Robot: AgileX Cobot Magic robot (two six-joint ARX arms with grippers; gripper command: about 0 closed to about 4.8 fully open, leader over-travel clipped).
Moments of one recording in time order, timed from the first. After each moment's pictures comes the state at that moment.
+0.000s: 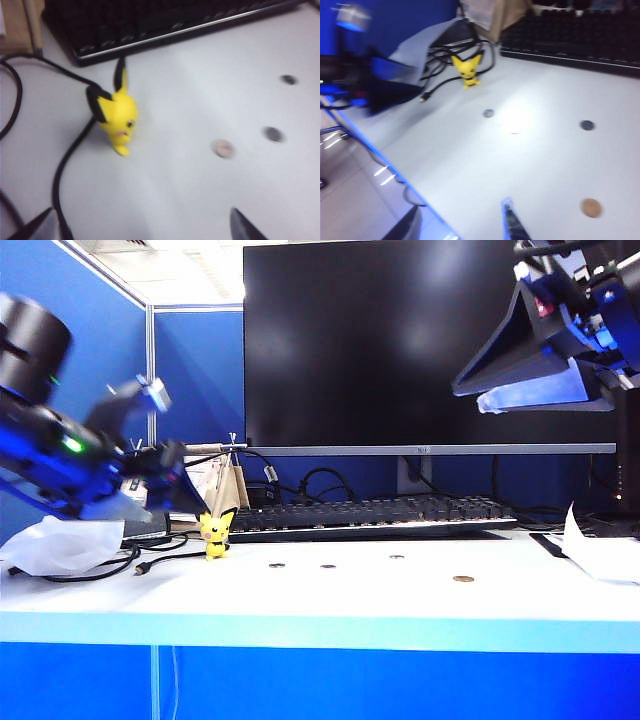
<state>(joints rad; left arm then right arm) -0.24 1.74 0.71 0.61 0.29 0.05 0.33 1.02 0.46 0.23 -0.44 0.08</state>
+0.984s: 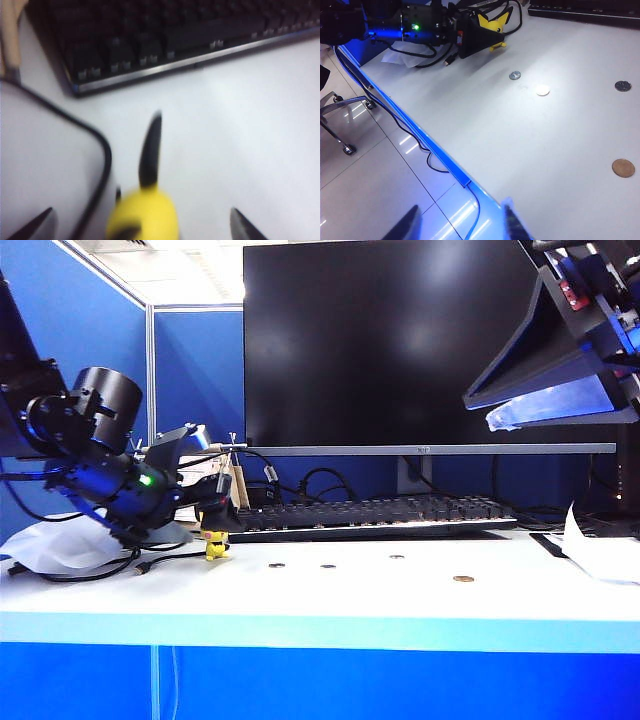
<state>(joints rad) -0.24 2.08 1.09 0.56 0.30 -0.04 0.33 0.94 0.47 0.03 -0.52 0.05</state>
